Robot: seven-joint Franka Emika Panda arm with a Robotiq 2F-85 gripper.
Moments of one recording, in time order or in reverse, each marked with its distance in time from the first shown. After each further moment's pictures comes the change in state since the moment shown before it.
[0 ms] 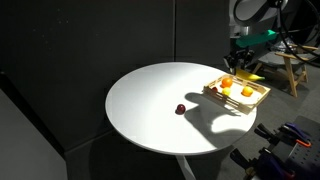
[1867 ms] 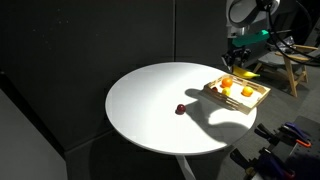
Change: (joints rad) arm -0.007 0.094 -0.031 0.101 -0.011 0.002 -0.021
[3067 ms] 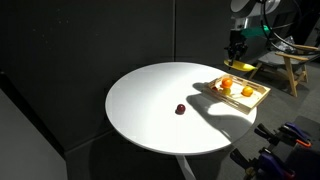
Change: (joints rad) arm -0.082 0.066 -0.018 0.126 0.156 -0.012 -0.440
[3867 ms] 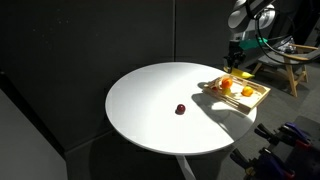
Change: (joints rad) arm -0.022 0.117 -0.018 0.001 0.000 0.137 -0.024
